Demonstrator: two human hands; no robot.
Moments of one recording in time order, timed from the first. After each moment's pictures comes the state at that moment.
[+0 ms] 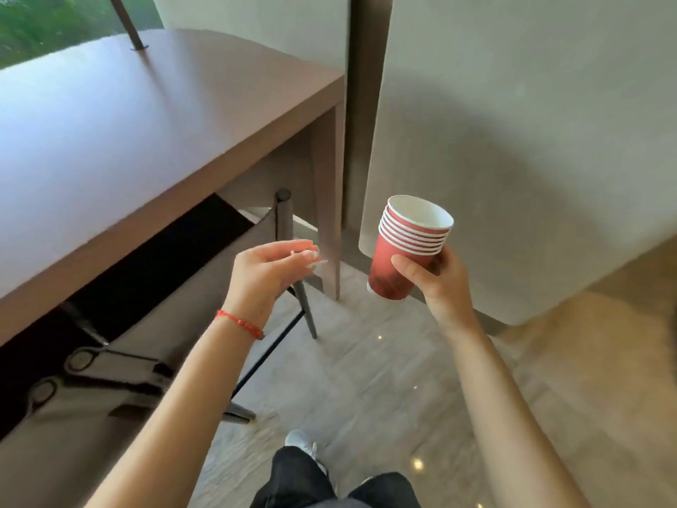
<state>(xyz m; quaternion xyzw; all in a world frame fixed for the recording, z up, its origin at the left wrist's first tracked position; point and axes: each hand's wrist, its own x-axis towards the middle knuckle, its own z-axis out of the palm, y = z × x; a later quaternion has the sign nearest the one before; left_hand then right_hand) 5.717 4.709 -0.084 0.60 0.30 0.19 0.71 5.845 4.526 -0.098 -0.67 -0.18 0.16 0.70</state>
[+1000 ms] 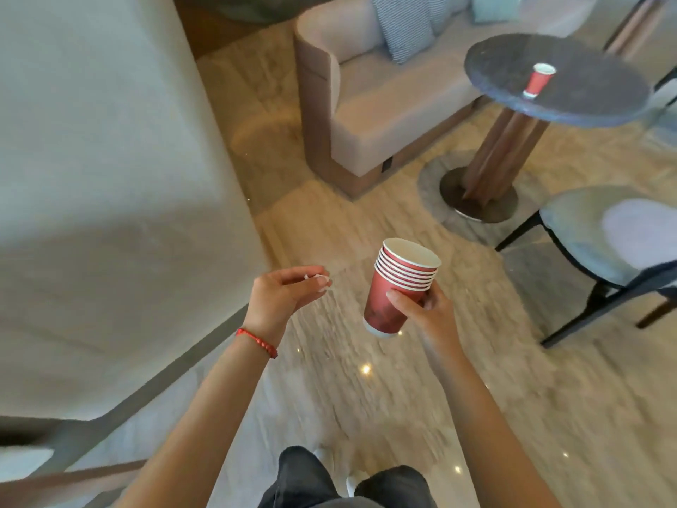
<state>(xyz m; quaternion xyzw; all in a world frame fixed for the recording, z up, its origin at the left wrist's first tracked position) 5.925 4.344 -0.106 0.62 -0.05 -0.33 0.71 5.781 4.198 -0.135 -0.58 0.31 -0.27 0.70</state>
